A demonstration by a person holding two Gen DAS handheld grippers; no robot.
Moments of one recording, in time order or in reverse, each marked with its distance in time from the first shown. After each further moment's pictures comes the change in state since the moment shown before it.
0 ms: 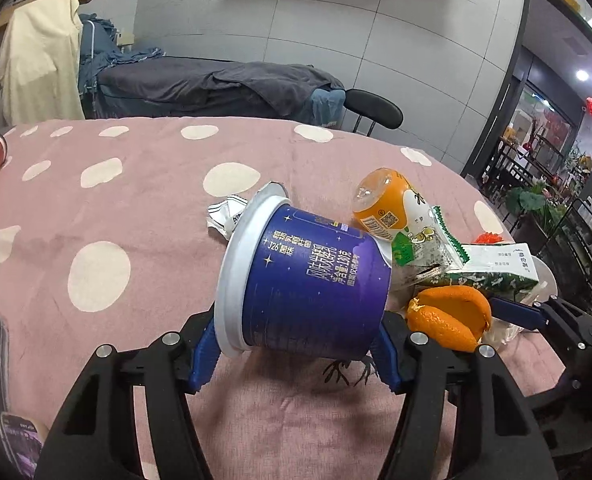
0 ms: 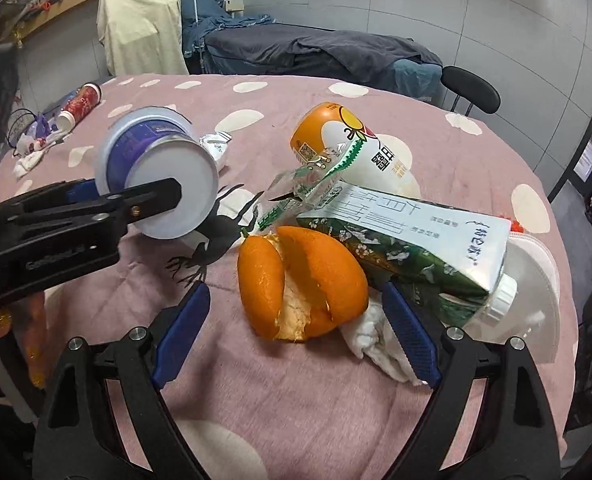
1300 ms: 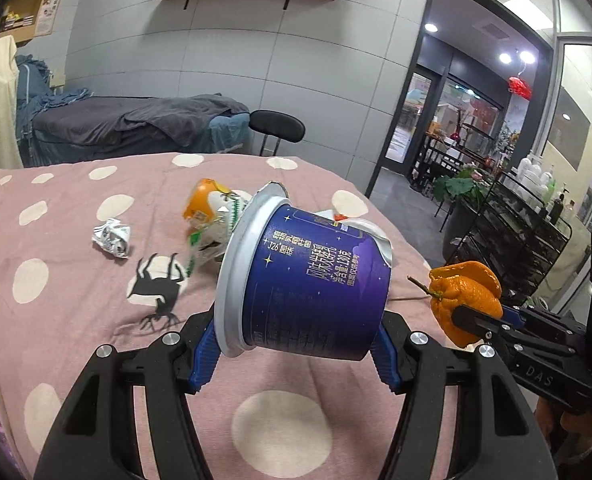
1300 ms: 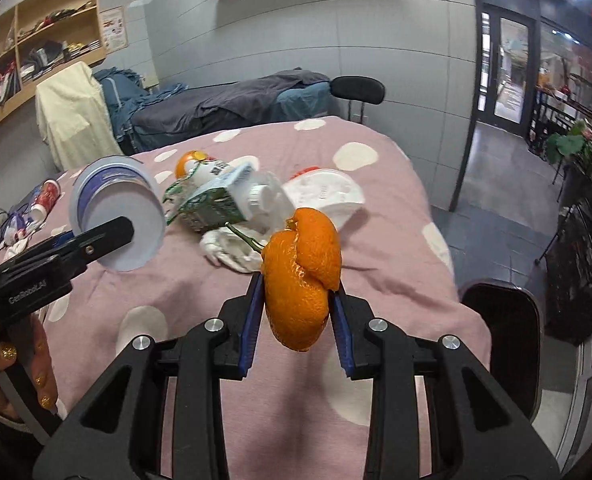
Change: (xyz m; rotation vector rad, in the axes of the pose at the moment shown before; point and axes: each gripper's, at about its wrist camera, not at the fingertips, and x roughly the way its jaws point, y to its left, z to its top) left arm -0.058 -0.128 -0.036 0.159 -0.088 -0.243; right arm -0.152 -0.101 -0.118 0.355 -0.184 -0.144
